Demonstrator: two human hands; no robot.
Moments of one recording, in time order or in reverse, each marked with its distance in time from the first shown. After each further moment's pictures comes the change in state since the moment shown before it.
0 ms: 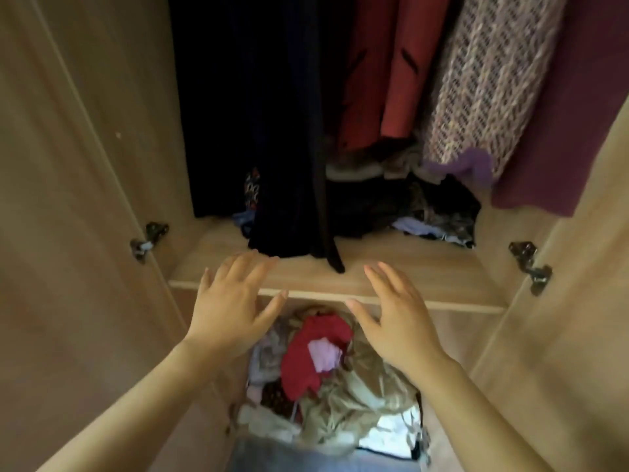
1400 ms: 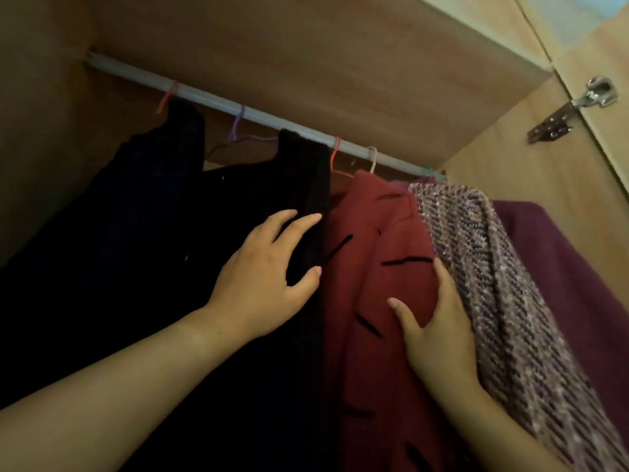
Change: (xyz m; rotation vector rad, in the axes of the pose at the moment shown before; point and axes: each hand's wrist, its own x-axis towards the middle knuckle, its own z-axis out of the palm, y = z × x) left_hand 0.531 0.037 -0.267 -0.502 1.025 0.709; right_hand 0.445 -0.022 -0.322 -0.069 1.343 -0.206
